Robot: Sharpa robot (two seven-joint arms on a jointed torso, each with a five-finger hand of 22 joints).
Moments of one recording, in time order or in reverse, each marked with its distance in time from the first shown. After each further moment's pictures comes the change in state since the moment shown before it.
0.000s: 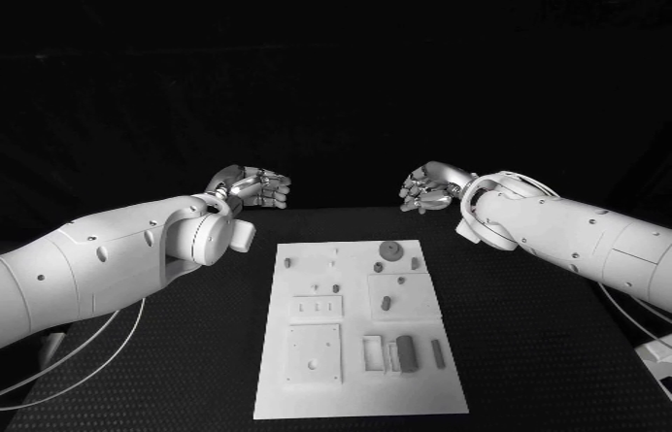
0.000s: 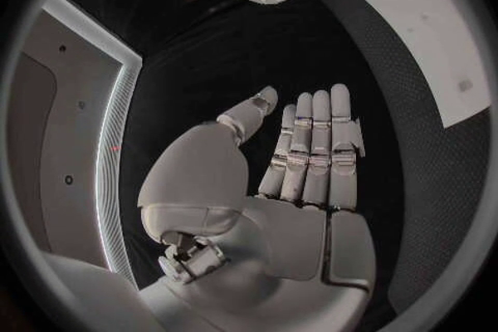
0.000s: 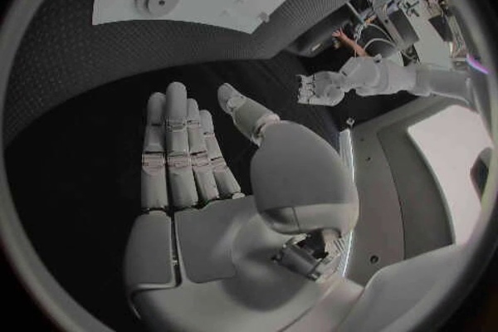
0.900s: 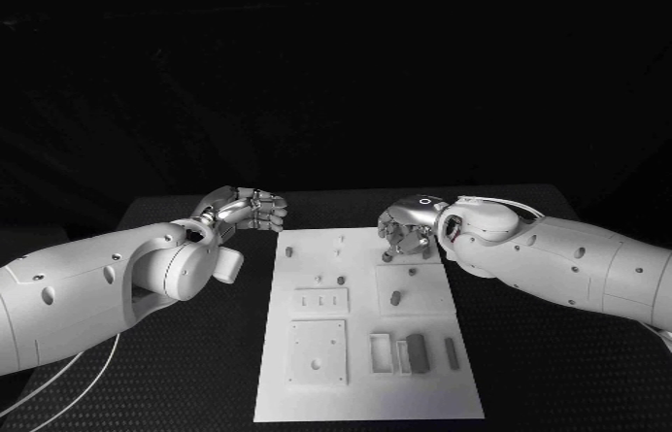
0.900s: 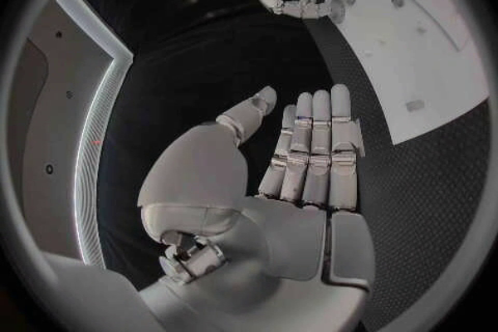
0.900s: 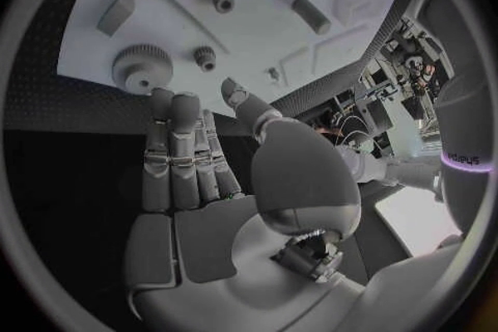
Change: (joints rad) left arm 0.000 -0.101 0.001 0.187 -0.014 0.013 0.011; left_hand -0.011 -0.003 -0.006 -0.005 0.000 0.000 0.000 -0.015 -0.006 0.000 0.000 -0.011 0.001 0.000 0.000 -0.015 0.011 -0.009 0.000 0.000 0.000 0.005; right arm -0.017 -0.083 -0.026 0.240 -0.476 0.040 -0.075; right_hand 0.014 -0.028 -0.036 0.001 0.000 0.045 -0.013 -0.033 -0.022 0.054 -0.013 -0.051 -0.015 0.079 -0.017 0.246 0.163 0.006 0.127 -0.070 0.177 0.007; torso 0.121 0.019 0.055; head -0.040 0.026
